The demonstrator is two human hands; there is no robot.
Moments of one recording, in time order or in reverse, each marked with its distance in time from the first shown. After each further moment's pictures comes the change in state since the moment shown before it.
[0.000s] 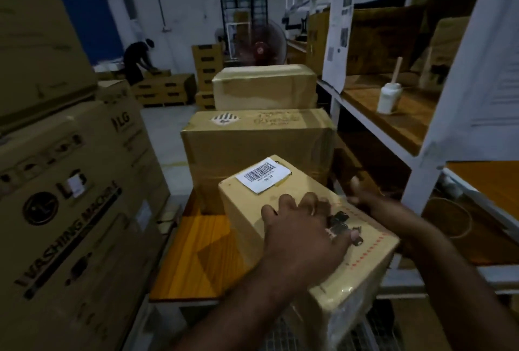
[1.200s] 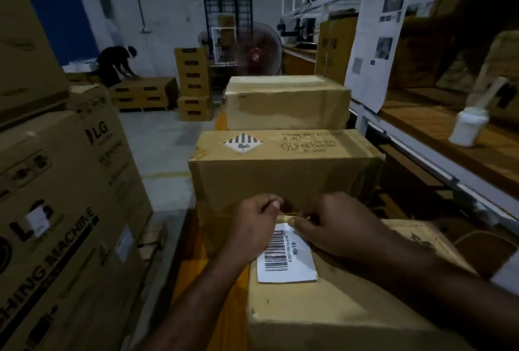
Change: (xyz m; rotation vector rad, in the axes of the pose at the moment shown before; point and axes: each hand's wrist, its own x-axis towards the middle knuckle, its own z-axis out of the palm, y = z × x) left_hand 0.127 -0.194 0.031 -1.120 0.210 -0.173; right_hand 0.108 -0.078 0.136 -1.111 0.260 -0.492
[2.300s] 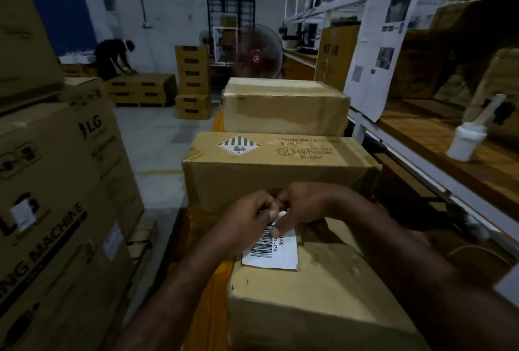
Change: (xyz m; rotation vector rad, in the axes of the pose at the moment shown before) left_hand 0.010 0.014 -0.021 0.269 -0.251 0.088; right_hand 0.079 0.000 -0.015 0.211 -0.587 0.016
